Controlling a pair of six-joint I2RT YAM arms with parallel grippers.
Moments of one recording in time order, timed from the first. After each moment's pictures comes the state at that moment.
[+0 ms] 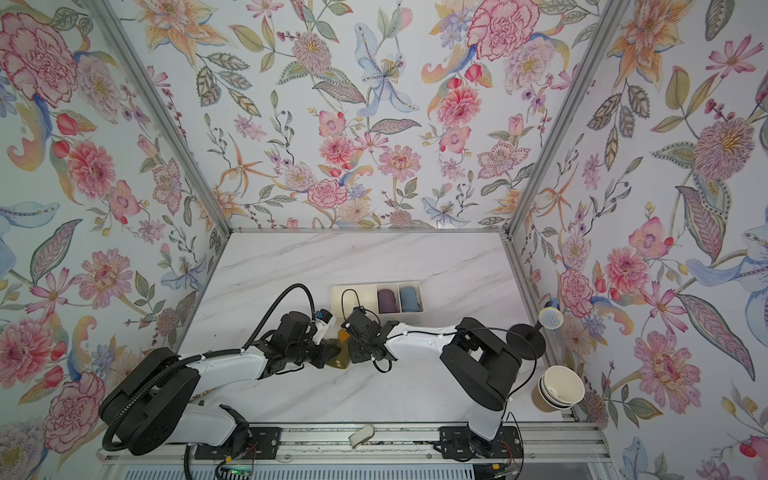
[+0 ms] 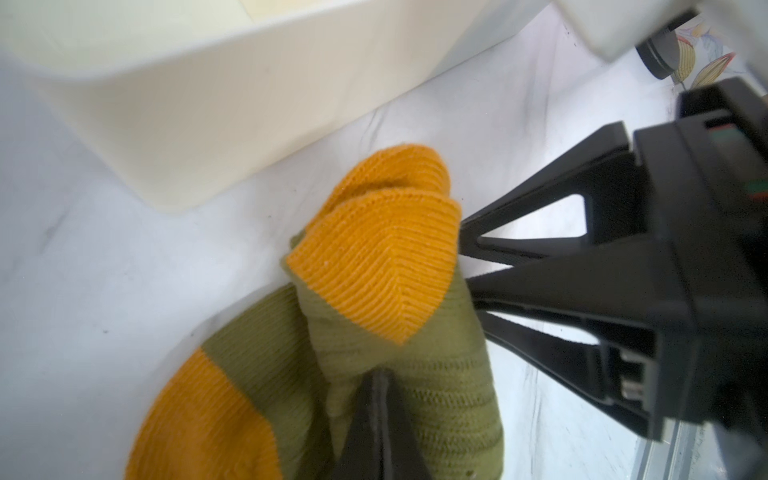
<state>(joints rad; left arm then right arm) -0.59 1.41 0.45 0.11 0.39 -0.26 0.99 1.77 0.99 -0.31 0.06 0.62</state>
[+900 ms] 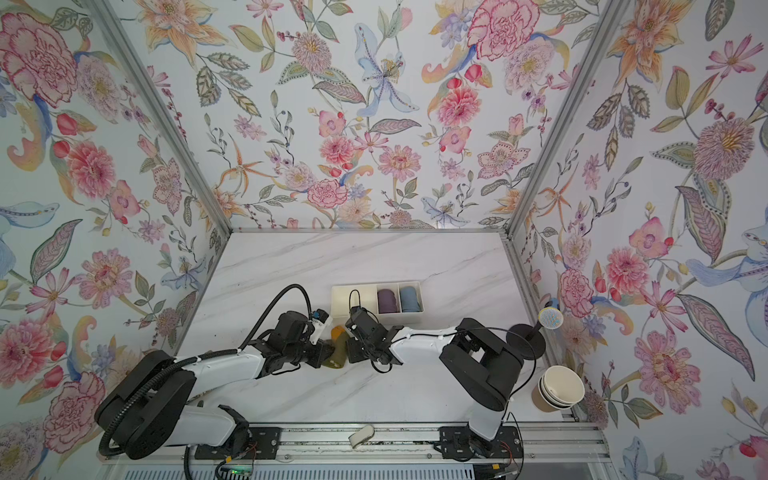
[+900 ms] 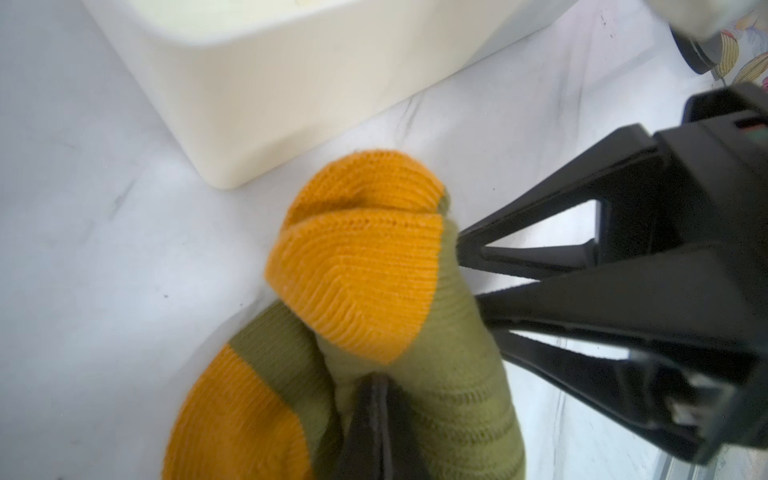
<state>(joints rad) -0.56 1.39 0.45 0.05 0.37 -0.24 0.98 1.76 0.90 -0.07 -0.07 0.61</state>
